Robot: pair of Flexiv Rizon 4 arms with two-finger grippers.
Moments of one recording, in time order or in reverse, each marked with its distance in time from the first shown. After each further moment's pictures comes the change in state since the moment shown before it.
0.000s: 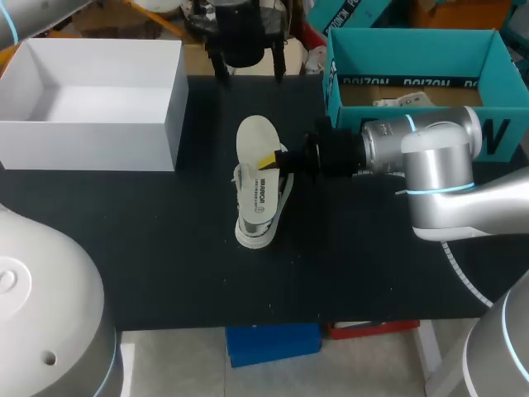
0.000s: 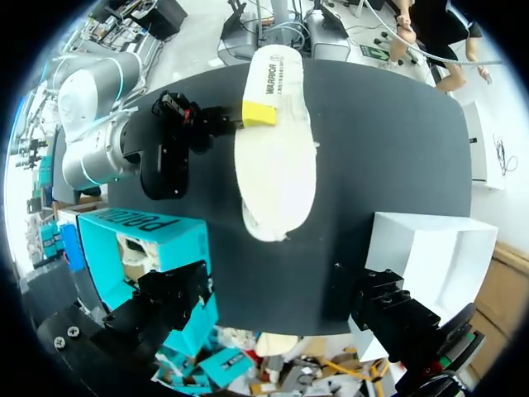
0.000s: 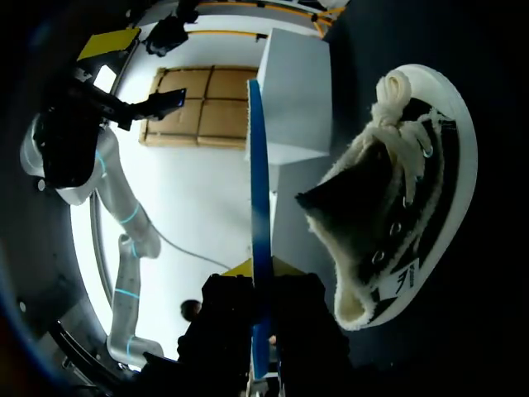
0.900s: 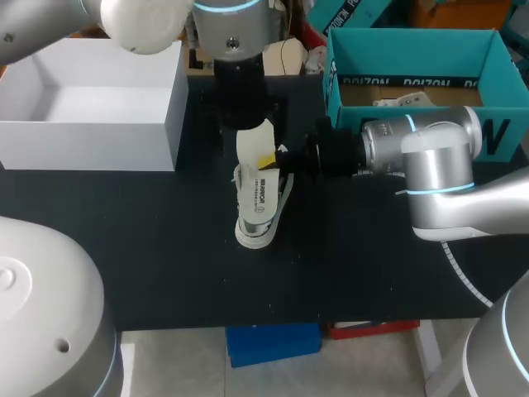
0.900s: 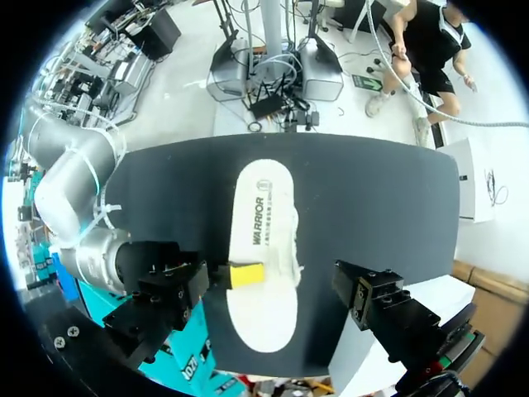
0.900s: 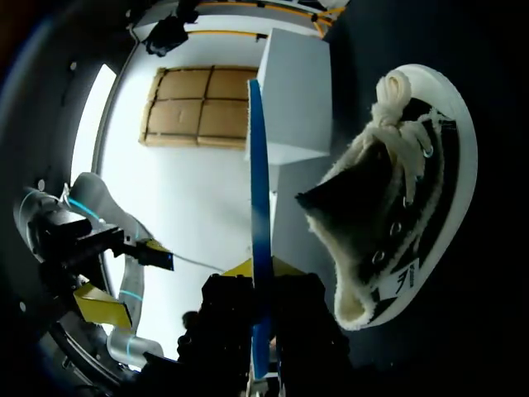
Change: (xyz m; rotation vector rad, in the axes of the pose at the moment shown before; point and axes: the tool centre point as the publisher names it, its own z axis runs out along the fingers) left arm 0.011 -0.171 -0.012 0.102 0.063 -0.012; right arm 0.000 0.000 0.000 0.000 0.000 0.000
